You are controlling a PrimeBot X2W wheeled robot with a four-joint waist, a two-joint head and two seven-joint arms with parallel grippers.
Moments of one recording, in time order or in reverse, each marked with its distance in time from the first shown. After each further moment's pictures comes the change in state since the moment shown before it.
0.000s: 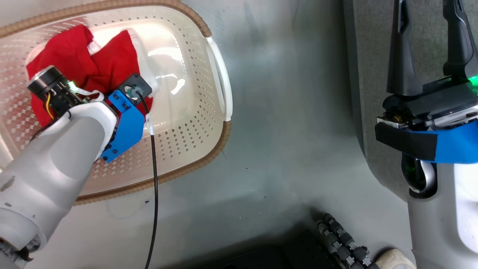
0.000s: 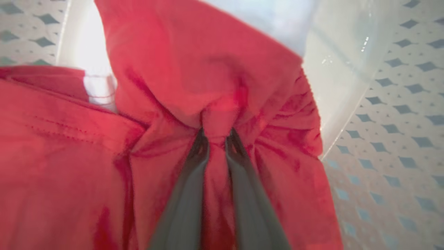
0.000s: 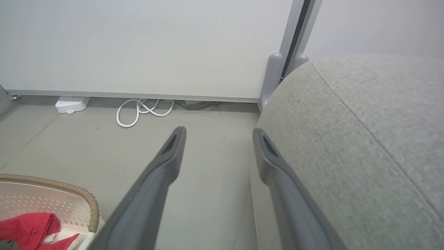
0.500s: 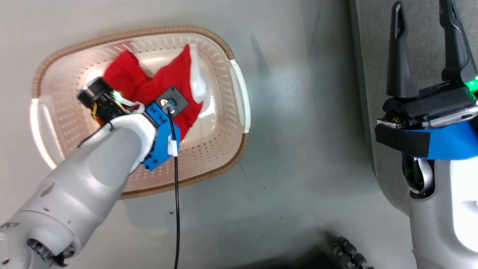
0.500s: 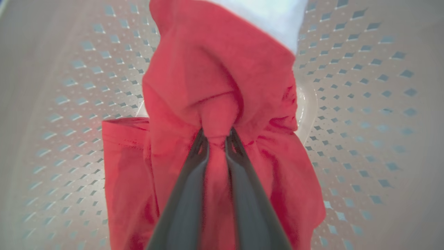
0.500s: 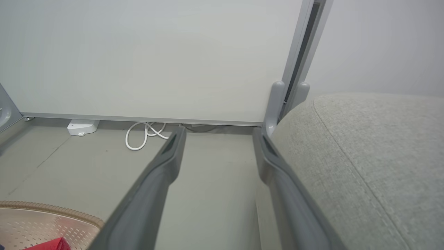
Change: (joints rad) left arm 0.042 -0.106 0.000 -0.008 -0.064 0.000 -0.172; right arm 0.010 0.000 -0.023 0.048 -0.042 0.000 0.000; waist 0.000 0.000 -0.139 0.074
